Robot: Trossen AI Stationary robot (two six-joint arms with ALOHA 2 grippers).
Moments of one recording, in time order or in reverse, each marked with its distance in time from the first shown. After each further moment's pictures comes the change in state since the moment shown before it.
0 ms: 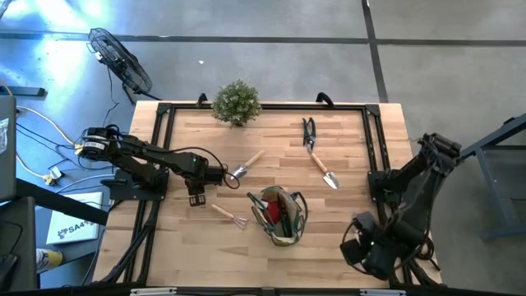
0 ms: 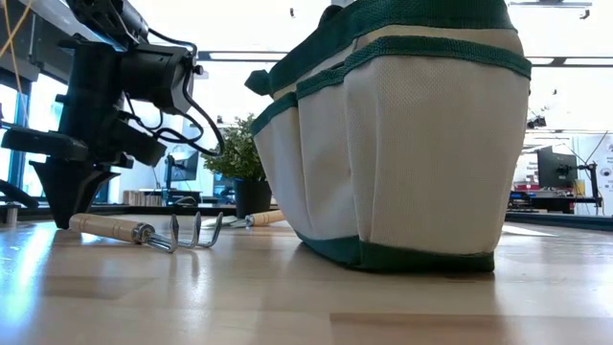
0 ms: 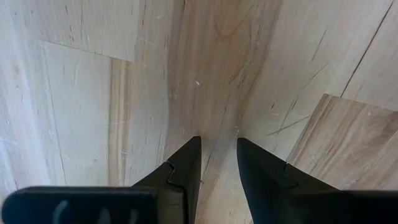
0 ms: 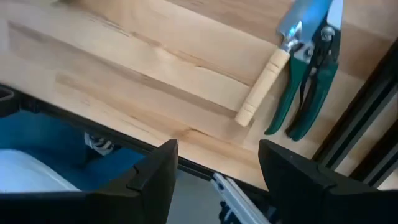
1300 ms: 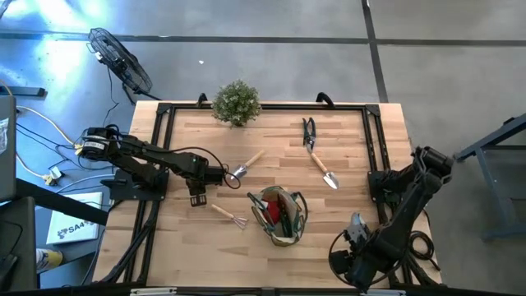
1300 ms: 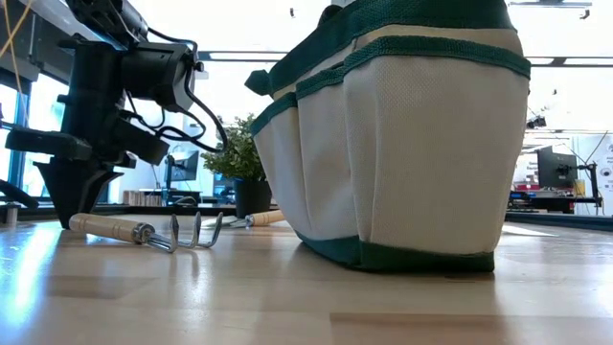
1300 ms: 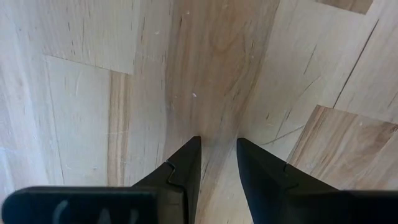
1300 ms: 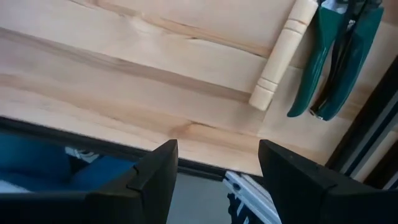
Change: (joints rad) left arm 0.000 0.000 0.000 0.029 -0.009 0.000; right arm -0.035 0.180 0.000 0.135 -0.124 0.061
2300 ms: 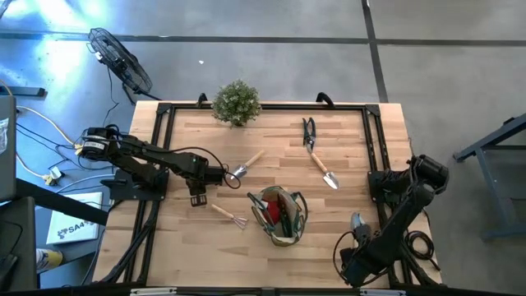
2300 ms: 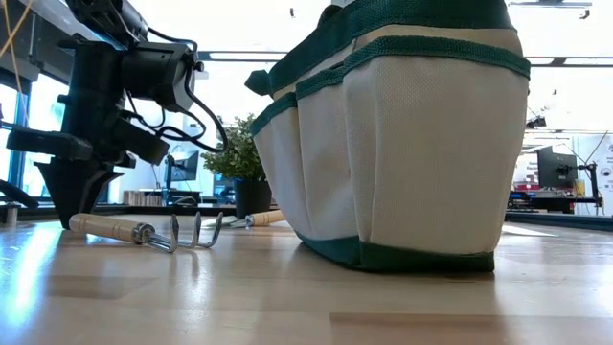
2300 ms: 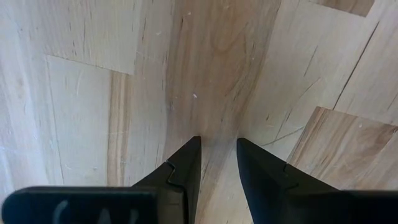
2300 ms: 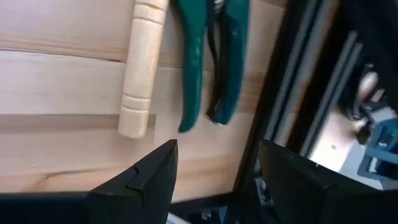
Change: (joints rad) left arm 0.000 0.000 0.000 0.001 -0.001 -0.008; right arm 0.012 0.098 -0.105 -0.082 -0.290 0.065
